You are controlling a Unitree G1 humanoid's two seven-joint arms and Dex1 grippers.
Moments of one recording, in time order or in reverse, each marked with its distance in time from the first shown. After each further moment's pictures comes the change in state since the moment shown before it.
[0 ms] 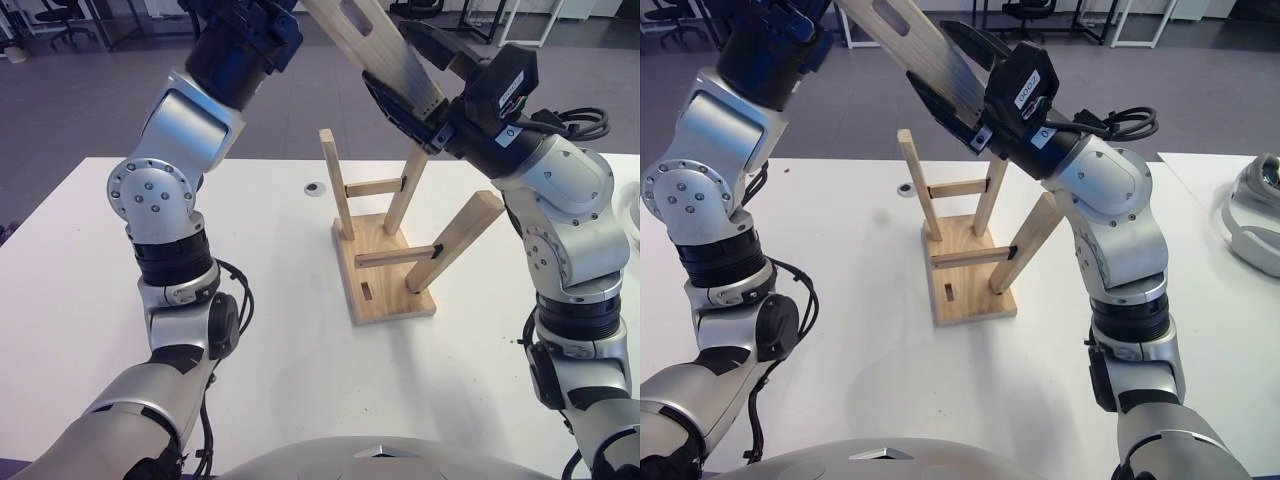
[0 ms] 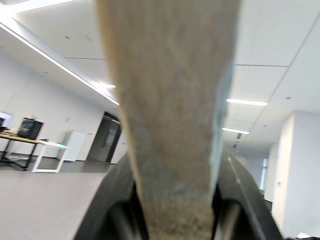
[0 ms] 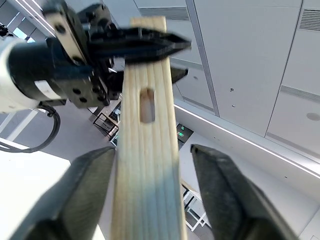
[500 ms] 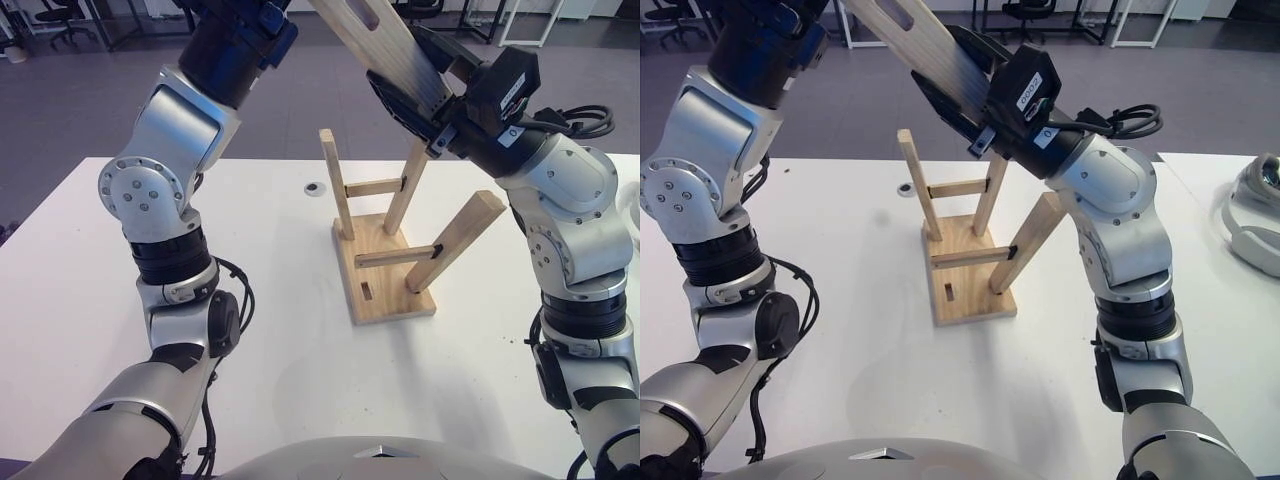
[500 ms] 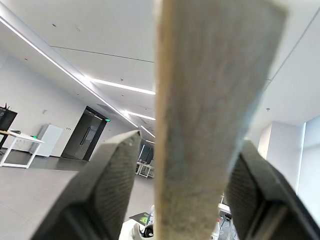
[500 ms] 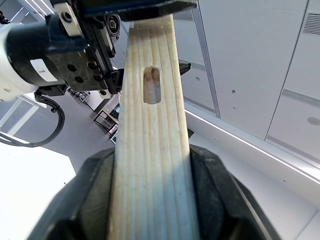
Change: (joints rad) left arm -0.013 -0.022 0.016 -0.011 -0.135 0.037 0.044; right arm -0.001 -0.034 0.013 0.020 -0.001 -0.042 0.014
